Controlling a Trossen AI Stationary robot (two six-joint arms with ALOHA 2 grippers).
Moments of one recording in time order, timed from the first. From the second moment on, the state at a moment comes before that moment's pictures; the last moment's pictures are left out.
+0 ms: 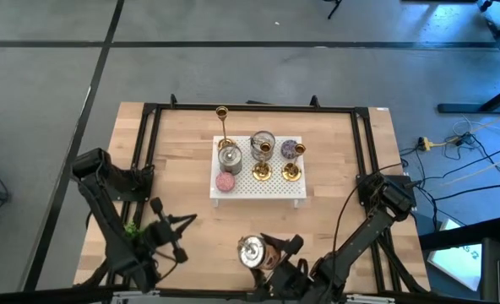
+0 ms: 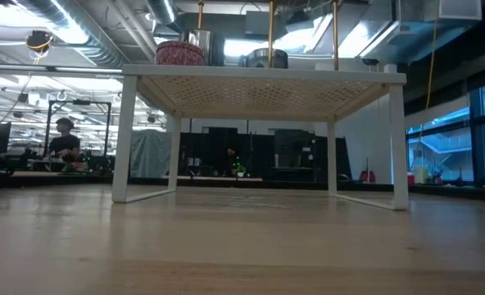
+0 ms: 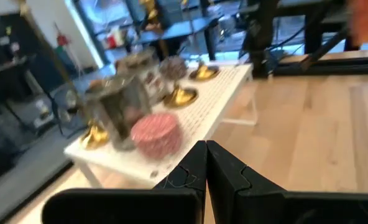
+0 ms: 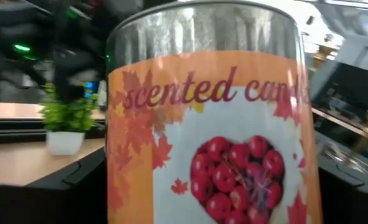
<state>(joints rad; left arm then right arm) -1.06 1.69 1.33 -1.55 -1.37 -1.70 0.84 2.11 1.68 0.32 1.48 -0.17</state>
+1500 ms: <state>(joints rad) -0.97 1.17 0.70 0.43 -0.98 0.20 0.67 1.96 1.36 0.78 0.91 -0.51</state>
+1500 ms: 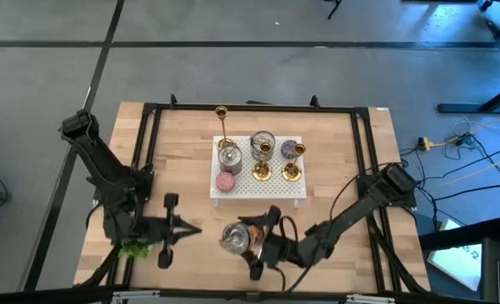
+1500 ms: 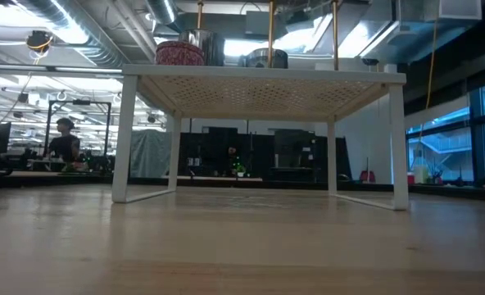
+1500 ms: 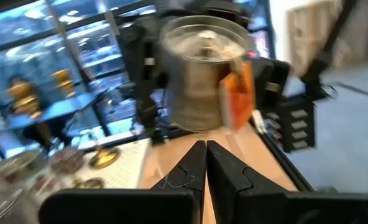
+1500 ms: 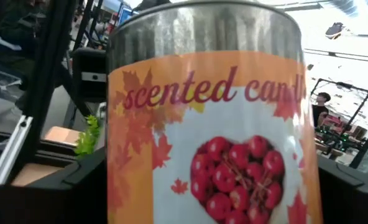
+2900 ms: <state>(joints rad) -0.69 1.20 0.66 0.50 -0.87 -0.23 0.59 1.90 1.04 1.26 1.02 -0.42</state>
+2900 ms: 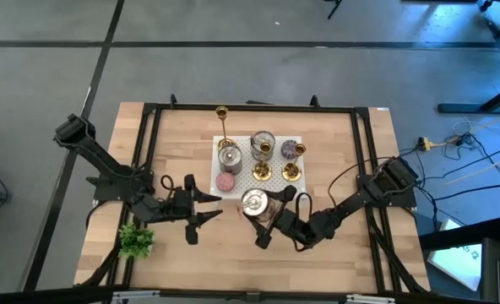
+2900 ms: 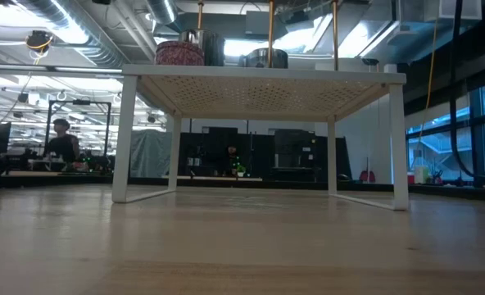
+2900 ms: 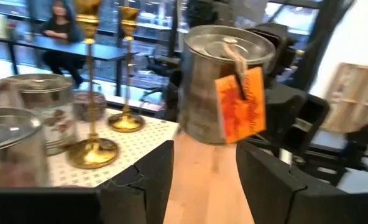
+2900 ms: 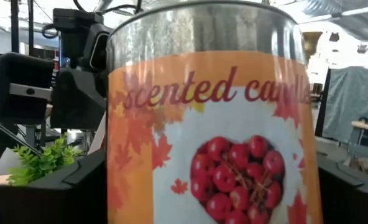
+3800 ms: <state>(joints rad) -0.69 1.21 0.66 0.50 -1.00 -0.22 0.54 1.93 0.90 1.37 1.26 -0.29</state>
